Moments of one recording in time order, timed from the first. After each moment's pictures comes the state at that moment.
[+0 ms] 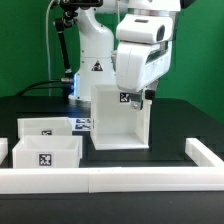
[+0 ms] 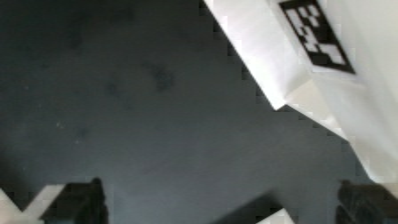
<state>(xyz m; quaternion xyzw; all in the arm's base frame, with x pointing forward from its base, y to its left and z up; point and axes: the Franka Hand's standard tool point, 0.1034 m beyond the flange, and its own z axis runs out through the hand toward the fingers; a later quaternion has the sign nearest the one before) 0.522 0.052 0.099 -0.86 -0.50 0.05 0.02</state>
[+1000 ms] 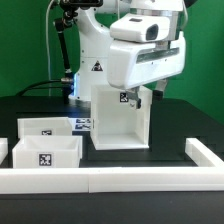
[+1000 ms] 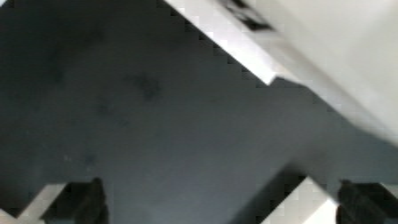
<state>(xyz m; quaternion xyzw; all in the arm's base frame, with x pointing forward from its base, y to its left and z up) 0.521 0.059 0.100 -0.94 -0.35 0.05 0.02</state>
